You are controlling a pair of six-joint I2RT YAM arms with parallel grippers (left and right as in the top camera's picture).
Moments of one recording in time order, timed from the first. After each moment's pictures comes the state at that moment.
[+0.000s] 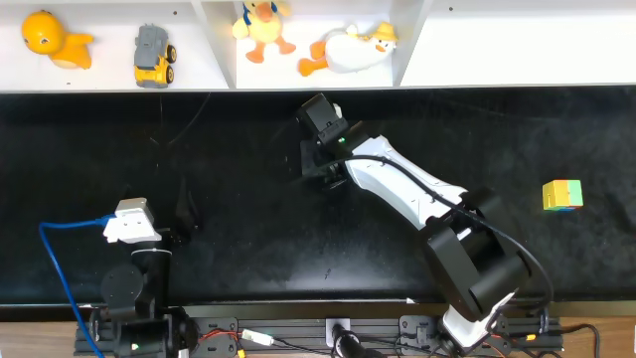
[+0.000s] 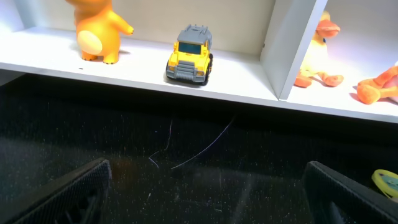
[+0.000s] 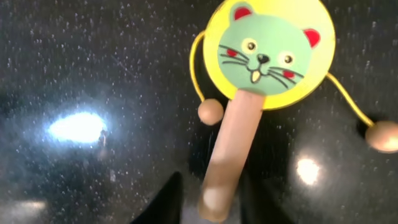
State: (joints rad) left arm 0.13 0.02 0.02 -0.08 0.06 -0.12; right arm 0.64 1.90 1.25 -0.57 -0.05 0.55
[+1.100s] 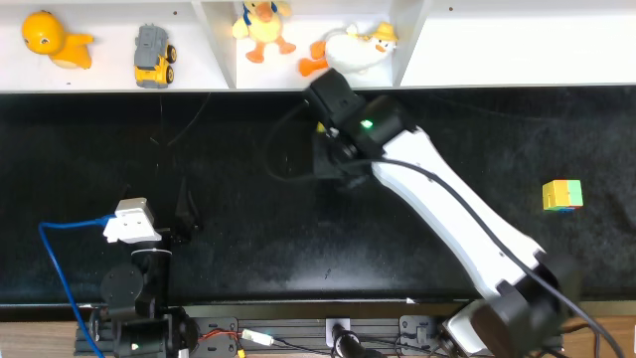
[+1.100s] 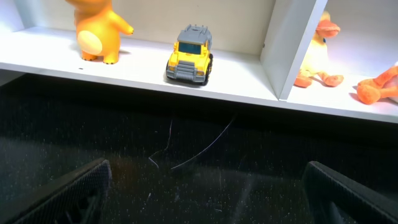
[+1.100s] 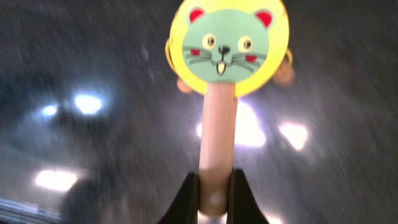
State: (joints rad) left arm 0.13 0.02 0.02 -0.08 0.06 -0.12; right arm 0.64 1.66 1.52 -1.20 -0.07 0.59
